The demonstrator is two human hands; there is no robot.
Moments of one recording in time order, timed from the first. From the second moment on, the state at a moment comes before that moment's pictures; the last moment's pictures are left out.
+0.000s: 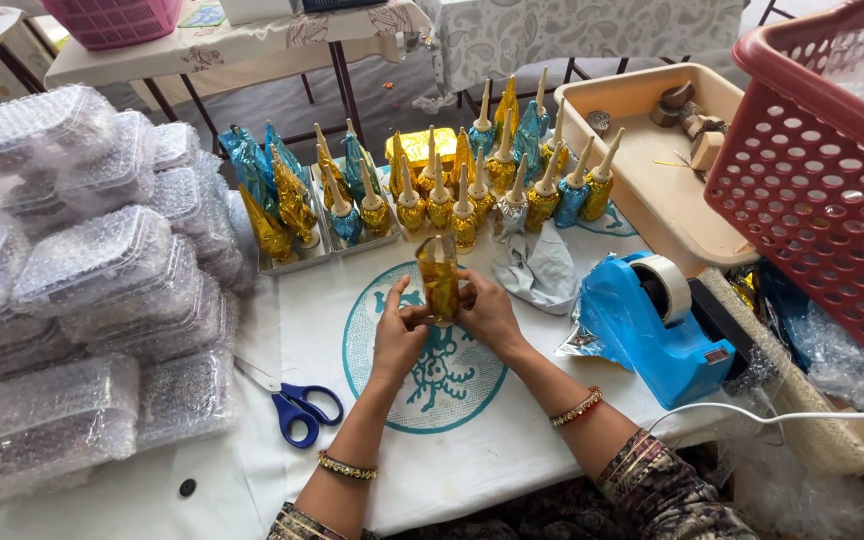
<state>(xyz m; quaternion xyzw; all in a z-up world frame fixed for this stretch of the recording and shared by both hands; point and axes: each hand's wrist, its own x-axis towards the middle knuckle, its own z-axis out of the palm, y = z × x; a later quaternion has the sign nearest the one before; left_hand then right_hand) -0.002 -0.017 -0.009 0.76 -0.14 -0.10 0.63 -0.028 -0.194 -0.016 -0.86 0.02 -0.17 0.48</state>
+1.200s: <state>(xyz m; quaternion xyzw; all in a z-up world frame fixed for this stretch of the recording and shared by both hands) 0.011 0.003 0.121 0.79 -0.49 0.30 0.21 -0.030 -0.194 -0.003 -0.88 0.01 -0.08 0.47</state>
